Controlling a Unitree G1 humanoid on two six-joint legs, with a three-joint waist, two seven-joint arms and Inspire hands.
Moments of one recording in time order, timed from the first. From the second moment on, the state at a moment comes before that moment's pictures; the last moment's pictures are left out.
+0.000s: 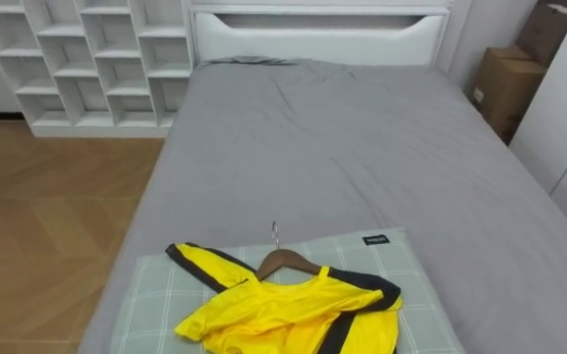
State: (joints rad) left arm 0.20 0.24 0.26 0.47 0.21 -0.25 0.78; right arm 0.09 -0.21 -0.06 1.28 0.24 -0.09 0.16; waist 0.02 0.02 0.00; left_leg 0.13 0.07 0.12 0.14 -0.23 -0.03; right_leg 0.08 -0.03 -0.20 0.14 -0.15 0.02
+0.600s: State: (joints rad) left arm 0.15 0.26 0.20 0.25 0.60 -0.24 0.77; right arm 0.10 -0.23 -0.07 1.29 0.25 -0.09 0.21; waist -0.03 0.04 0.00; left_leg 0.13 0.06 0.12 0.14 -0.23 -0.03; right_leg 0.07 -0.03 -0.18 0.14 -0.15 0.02
